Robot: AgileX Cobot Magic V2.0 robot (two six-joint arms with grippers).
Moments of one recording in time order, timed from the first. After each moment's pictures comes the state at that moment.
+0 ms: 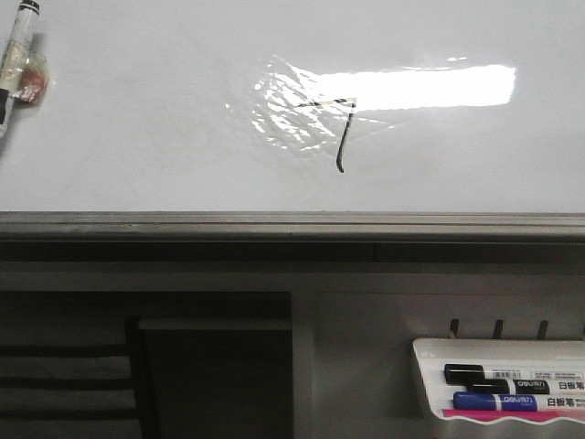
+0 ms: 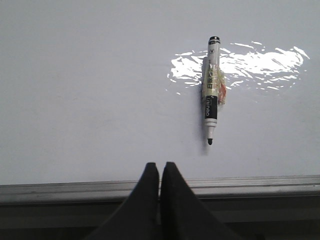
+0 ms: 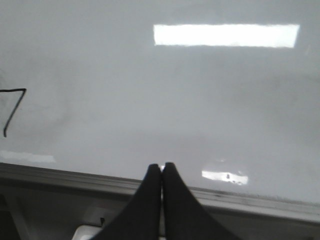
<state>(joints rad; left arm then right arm) -0.06 0.00 0.00 -0.04 0.06 0.04 0.03 0.13 -0.15 0.17 0.19 -0.22</state>
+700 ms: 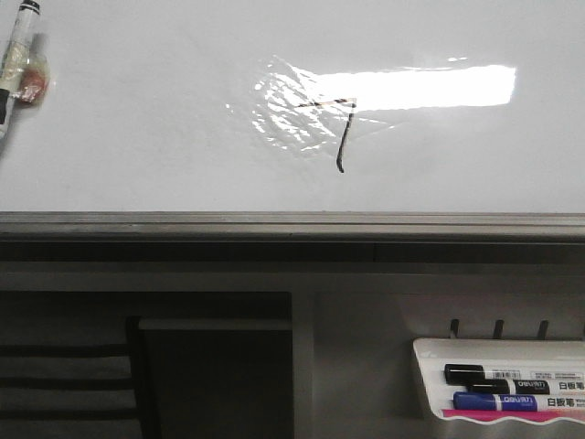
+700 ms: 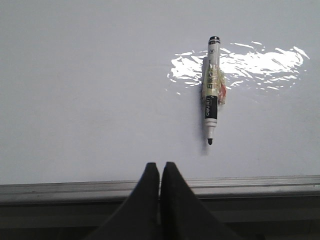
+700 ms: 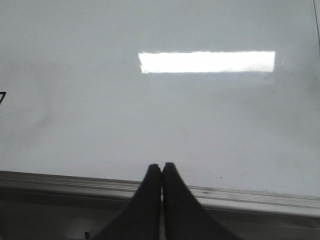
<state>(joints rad) -0.06 0.00 0.00 -0.04 0.06 0.04 0.00 -0.01 0.01 0.17 0.05 -0.23</state>
